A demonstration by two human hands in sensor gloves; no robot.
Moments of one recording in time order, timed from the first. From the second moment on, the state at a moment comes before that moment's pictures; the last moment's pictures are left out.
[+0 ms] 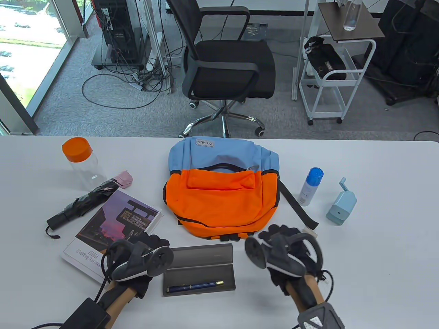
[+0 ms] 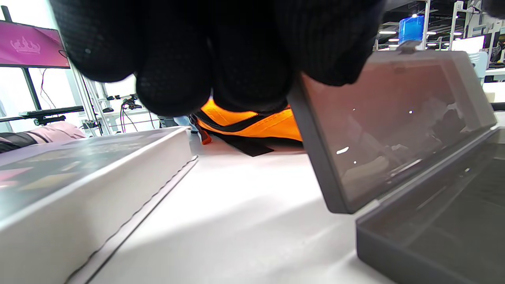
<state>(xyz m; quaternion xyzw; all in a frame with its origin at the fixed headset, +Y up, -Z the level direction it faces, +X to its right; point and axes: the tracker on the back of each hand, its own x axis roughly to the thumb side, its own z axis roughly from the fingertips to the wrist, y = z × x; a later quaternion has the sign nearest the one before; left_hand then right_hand) -0.197 -0.698 -0.266 0.00 -0.22 -0.06 0.97 0.135 -0.648 -0.280 -0.06 0.00 -0.99 0.10</state>
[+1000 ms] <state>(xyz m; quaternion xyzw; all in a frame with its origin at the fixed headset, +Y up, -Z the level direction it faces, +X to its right) -0.197 -0.697 -0.265 0.01 -0.23 -0.06 0.97 0.145 -0.677 -0.307 -0.08 -0.13 -0.98 0.14</state>
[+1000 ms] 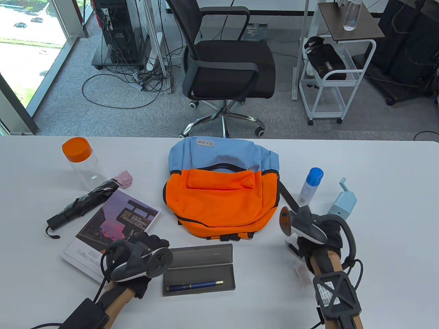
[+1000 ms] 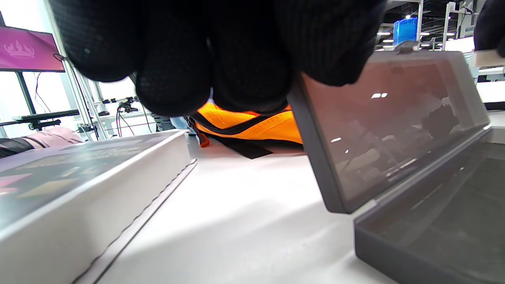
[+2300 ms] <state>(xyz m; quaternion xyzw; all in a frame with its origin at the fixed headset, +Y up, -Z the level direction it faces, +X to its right) -0.197 -0.697 -0.263 0.01 -0.23 -0.07 0.97 0.246 -0.744 -0.271 0.02 -0.17 -0.98 0.10</state>
